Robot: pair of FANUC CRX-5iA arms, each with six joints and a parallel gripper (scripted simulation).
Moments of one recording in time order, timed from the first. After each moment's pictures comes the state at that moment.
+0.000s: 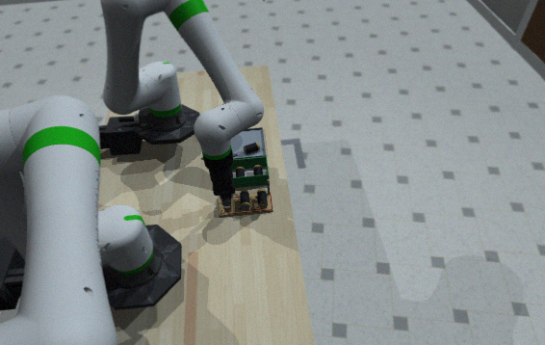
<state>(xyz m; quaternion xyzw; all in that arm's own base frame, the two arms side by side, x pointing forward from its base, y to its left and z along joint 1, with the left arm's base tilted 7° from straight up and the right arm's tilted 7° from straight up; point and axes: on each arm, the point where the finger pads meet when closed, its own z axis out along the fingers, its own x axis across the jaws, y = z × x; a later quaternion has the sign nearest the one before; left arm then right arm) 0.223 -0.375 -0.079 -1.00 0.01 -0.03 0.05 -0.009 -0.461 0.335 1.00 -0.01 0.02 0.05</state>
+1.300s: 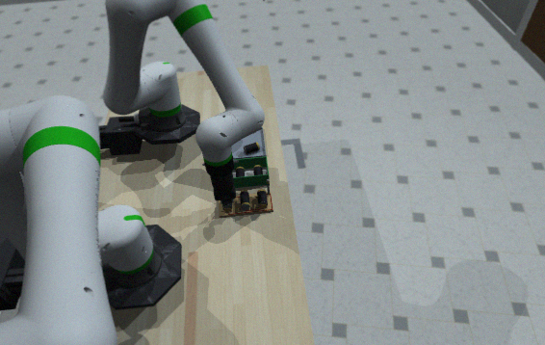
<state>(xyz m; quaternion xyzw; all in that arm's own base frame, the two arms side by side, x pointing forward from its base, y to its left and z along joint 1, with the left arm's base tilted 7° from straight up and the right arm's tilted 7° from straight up) 0.224 -0.372 -0.107 -1.00 0.01 -0.03 0.05 -0.009 -0.461 0.335 1.00 -0.01 0.02 0.05</state>
